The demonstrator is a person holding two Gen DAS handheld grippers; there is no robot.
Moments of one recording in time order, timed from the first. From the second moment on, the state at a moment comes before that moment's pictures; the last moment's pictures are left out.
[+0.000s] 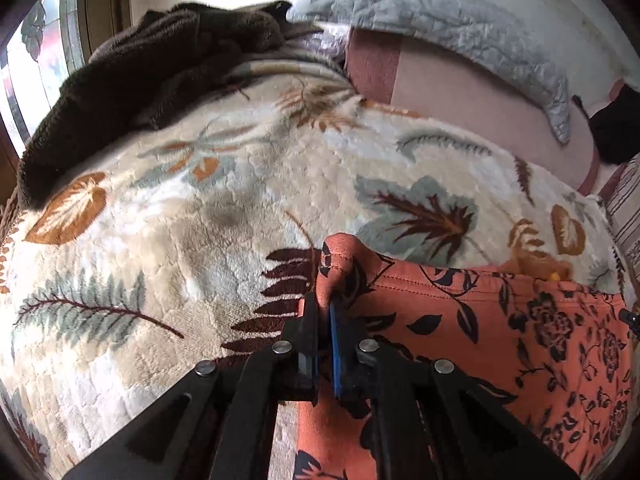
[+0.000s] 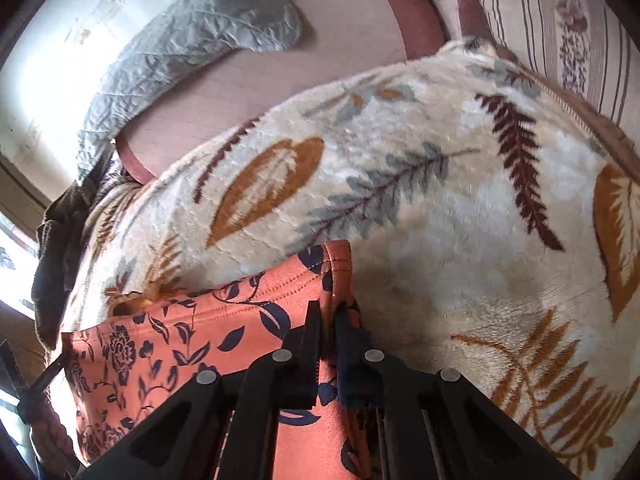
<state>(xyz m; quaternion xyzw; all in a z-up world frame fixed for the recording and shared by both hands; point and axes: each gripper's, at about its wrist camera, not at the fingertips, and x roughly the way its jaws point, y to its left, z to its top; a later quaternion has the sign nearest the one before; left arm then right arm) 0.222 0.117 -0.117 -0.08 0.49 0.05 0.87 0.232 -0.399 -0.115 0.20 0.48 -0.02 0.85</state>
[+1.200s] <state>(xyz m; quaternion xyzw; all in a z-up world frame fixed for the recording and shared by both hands) 0.045 0.052 -0.066 -0.06 0.45 0.01 0.89 0.003 -0.375 -0.153 0.53 0.38 0.00 0.76</state>
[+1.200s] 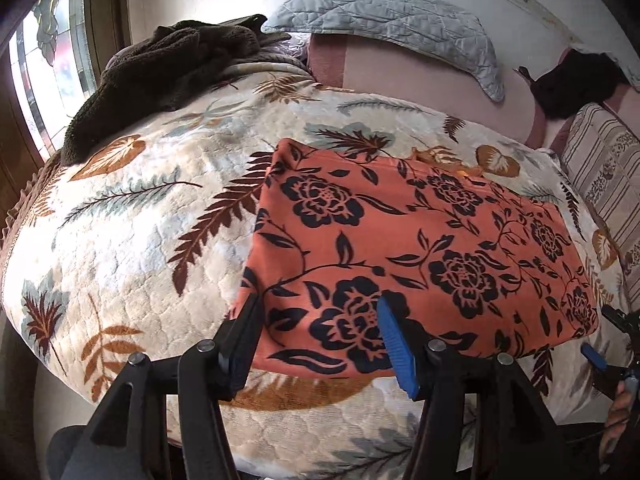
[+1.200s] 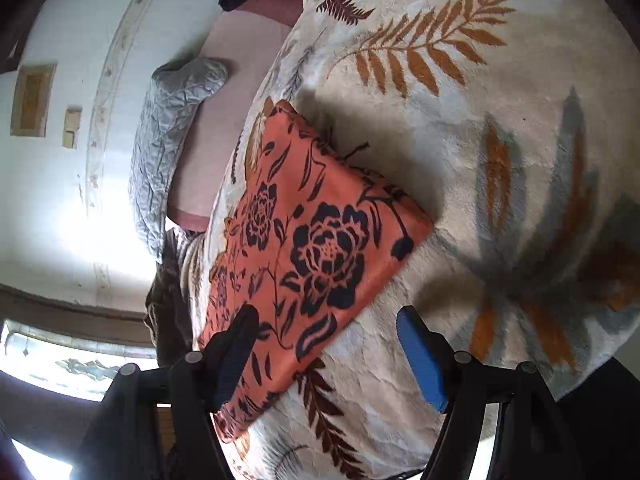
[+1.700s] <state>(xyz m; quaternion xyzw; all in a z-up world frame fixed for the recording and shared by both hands) 0.090 -0.018 -0.109 -0.02 0.49 -0.02 0.87 0.034 -0.371 -0.143 0.40 0.44 -0.06 0.81</state>
